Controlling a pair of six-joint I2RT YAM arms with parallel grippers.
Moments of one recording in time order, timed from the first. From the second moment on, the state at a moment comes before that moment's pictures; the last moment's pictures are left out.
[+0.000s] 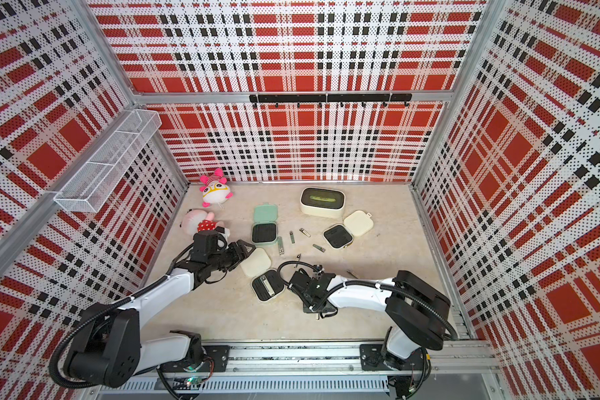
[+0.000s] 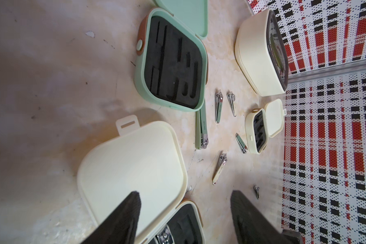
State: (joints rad) left arm -0.19 1.28 0.58 -0.04 0.40 -0.76; right arm 1.08 1.58 0.86 -0.63 0.18 1.00
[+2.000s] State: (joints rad) left arm -0.16 1.46 0.51 0.14 0.41 -0.76; right arm 1.05 1.93 1.24 -0.25 0.10 0.31
